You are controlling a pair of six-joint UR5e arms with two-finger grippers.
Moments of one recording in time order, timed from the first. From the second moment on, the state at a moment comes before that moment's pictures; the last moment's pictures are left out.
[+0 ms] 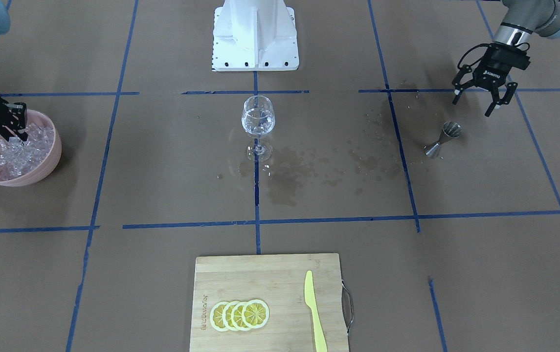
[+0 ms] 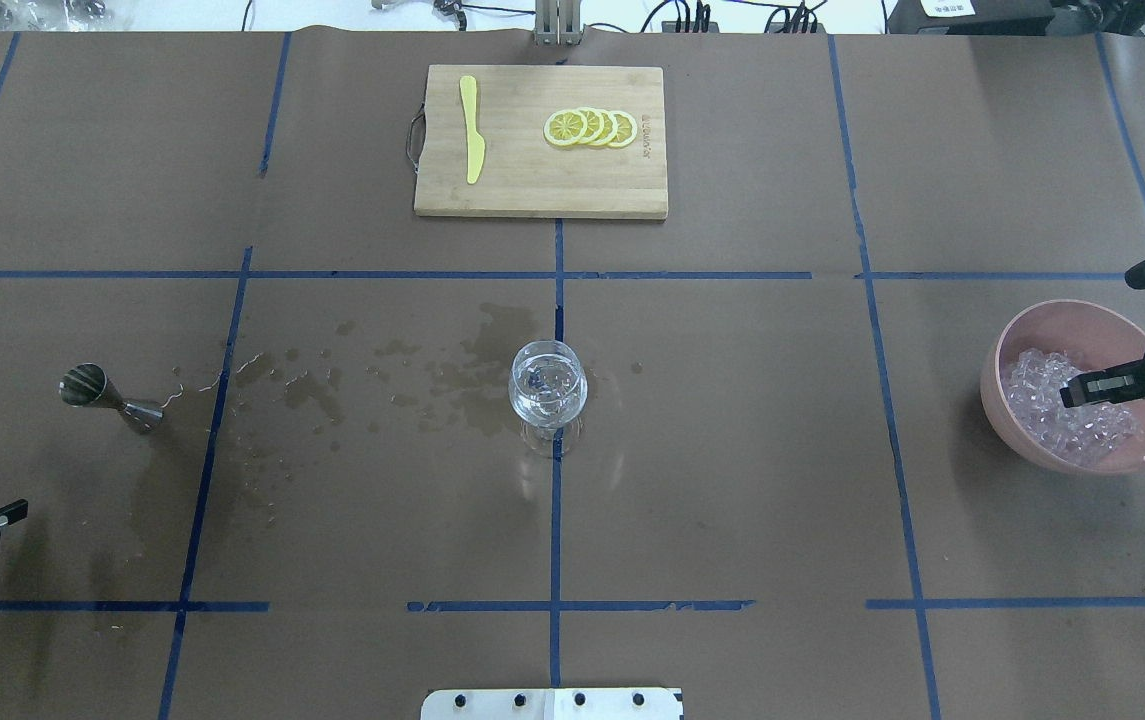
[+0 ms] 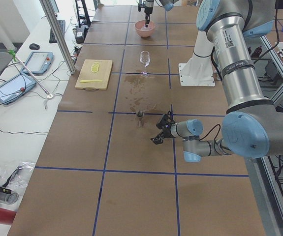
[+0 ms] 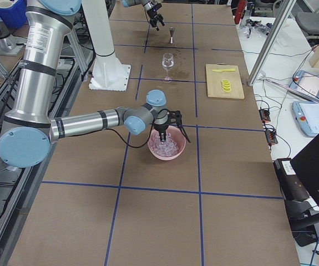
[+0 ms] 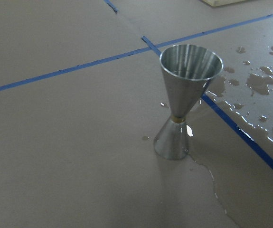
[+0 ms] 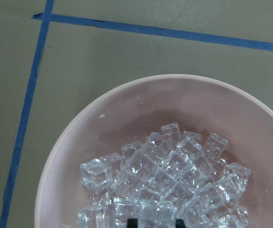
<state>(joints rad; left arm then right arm) -0.26 -1.04 -1.65 -3.23 -1.18 -0.85 0.92 -1.82 1.95 -1.04 2.08 0.75</state>
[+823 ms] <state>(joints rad) -0.38 -0.96 -1.64 -3.24 -1.38 -0.61 0.98 -1.76 2.08 -1.08 2.10 0.78</state>
